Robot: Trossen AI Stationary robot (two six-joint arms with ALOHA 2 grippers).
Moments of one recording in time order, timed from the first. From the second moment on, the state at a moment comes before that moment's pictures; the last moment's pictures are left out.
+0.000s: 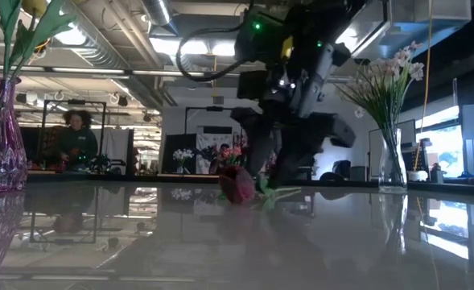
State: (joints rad) left arm 0.37 0.48 0.75 0.26 0.52 -0.10; right arm 0.03 1.95 1.28 -0.45 -0.06 -0.67
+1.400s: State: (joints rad) left arm 0.31 0.47 0.75 0.39 0.59 -0.11; right arm 0.64 1.12 1.36 -0.12 -0.34 0.19
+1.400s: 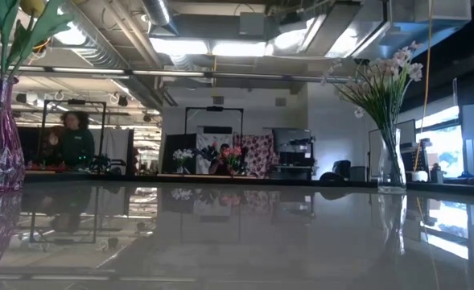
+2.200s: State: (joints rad) left arm 0.31 0.47 0.75 0.48 0.52 -0.34; right arm 1.01 0.88 0.73 0.36 -0.10 0.23
